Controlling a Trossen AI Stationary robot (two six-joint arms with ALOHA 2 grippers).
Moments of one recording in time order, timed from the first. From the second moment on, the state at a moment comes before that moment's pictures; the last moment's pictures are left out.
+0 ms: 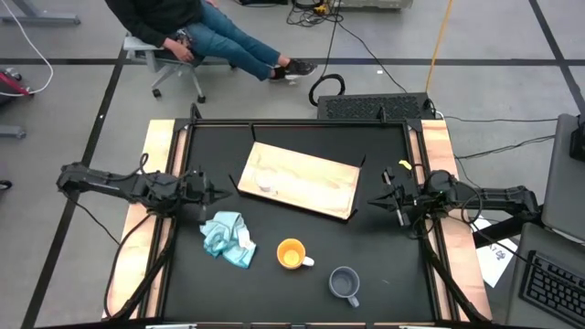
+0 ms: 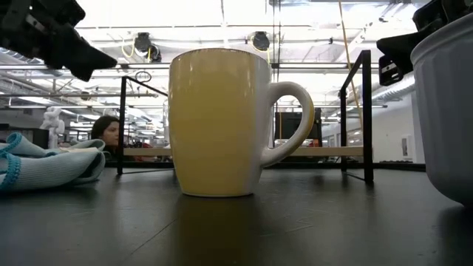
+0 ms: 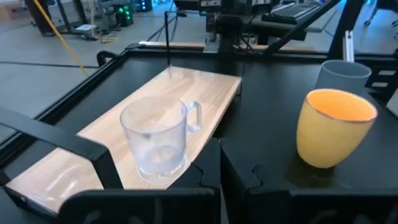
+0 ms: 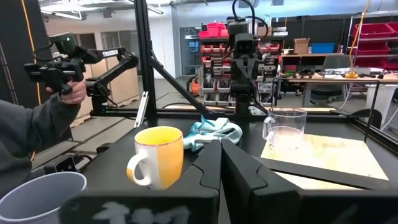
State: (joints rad) left arm -0.18 0.34 0.24 -0.15 -0.26 -0.08; right arm -0.07 0.13 0.02 0.19 -0.26 0.06
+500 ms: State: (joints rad) left arm -0.30 0.29 0.10 0.00 -0.30 -0.03; right arm -0.07 0.13 0.02 0.18 -0.26 0.04
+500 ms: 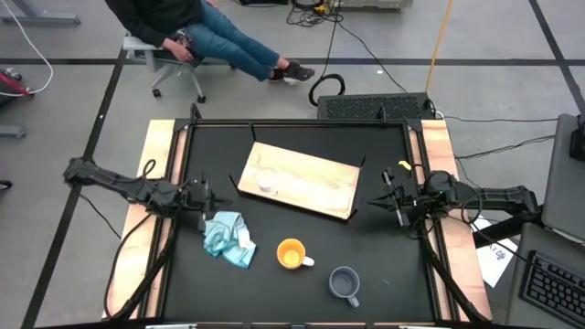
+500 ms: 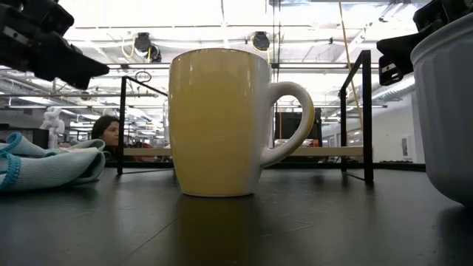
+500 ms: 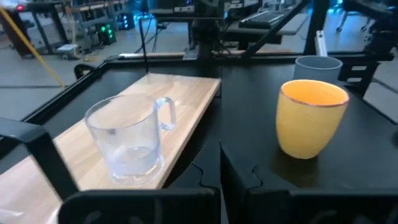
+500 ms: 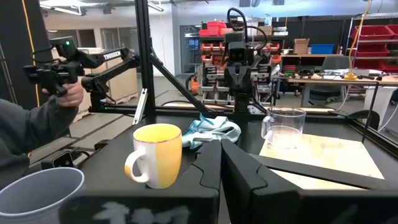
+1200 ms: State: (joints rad) left arm -0.36 0.29 0.01 0.12 -0.31 0.01; right arm -0.07 0.13 0.02 0.19 -0.26 0.01
